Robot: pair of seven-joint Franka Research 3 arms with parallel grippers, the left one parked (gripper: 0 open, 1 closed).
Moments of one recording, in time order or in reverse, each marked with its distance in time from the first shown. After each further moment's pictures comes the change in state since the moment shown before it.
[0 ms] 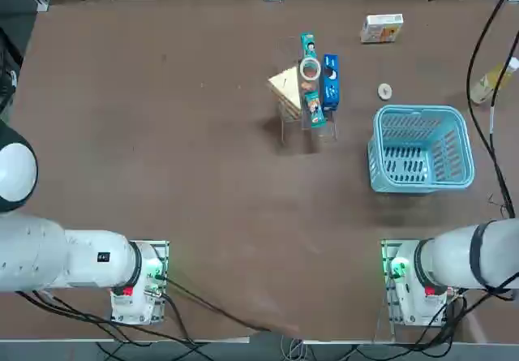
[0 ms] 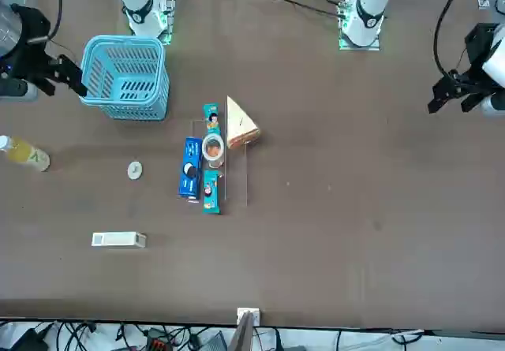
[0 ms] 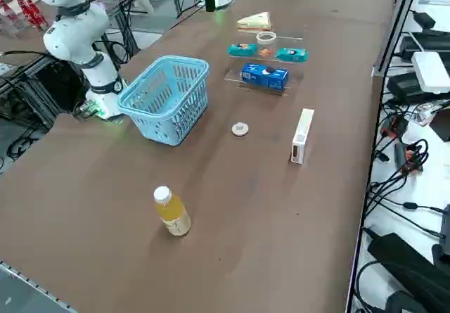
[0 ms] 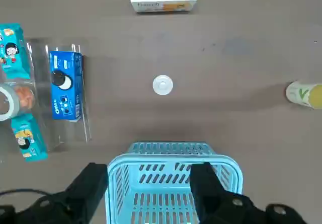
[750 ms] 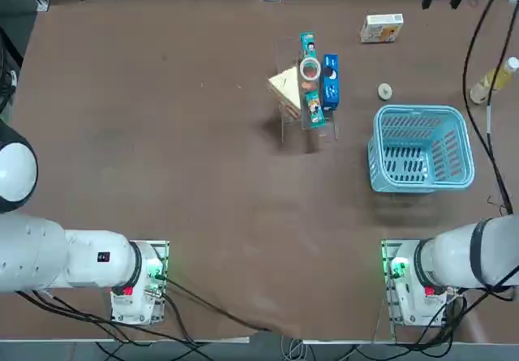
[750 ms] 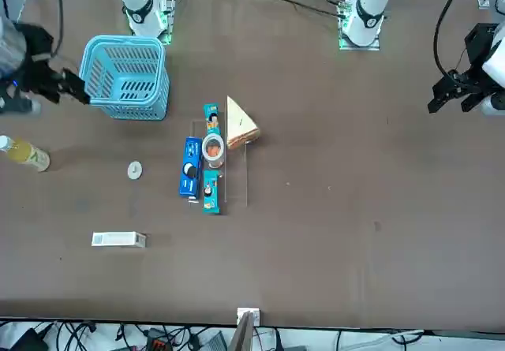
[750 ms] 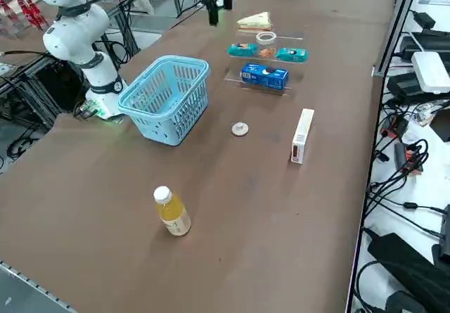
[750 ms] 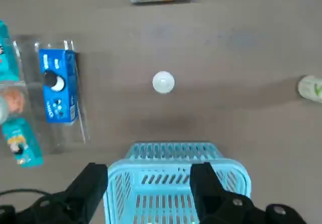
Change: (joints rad) arm -0.013 0.098 -0.012 -0.016 0.021 0.060 0.000
